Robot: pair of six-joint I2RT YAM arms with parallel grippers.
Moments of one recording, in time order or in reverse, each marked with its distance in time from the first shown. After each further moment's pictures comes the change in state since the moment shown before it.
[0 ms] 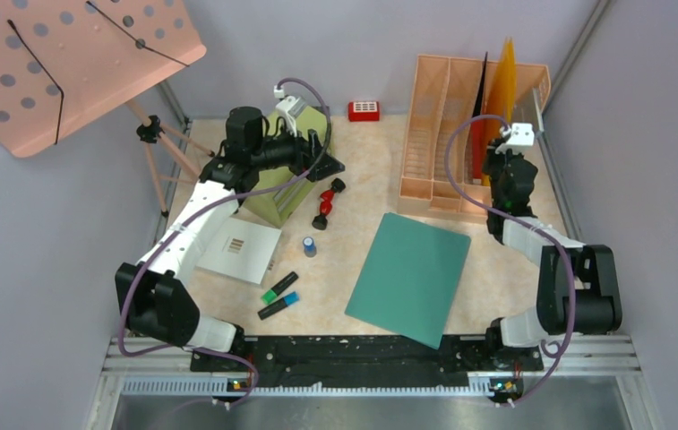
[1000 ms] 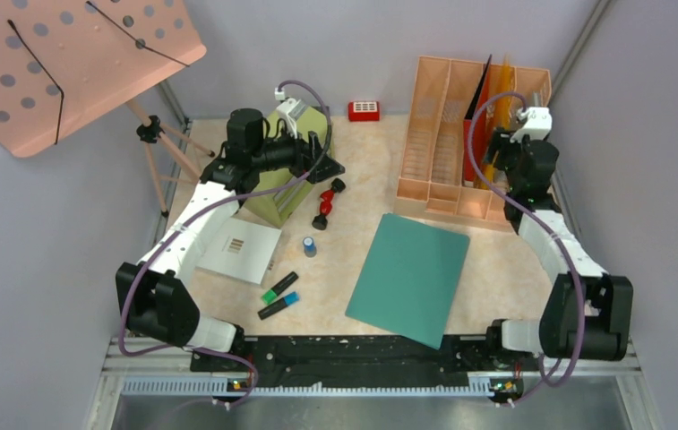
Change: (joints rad) left arm 0.000 -0.001 -0.018 0.007 0.005 0.000; right arm -0.069 -0.103 0.141 -0.428 -0.081 0.043
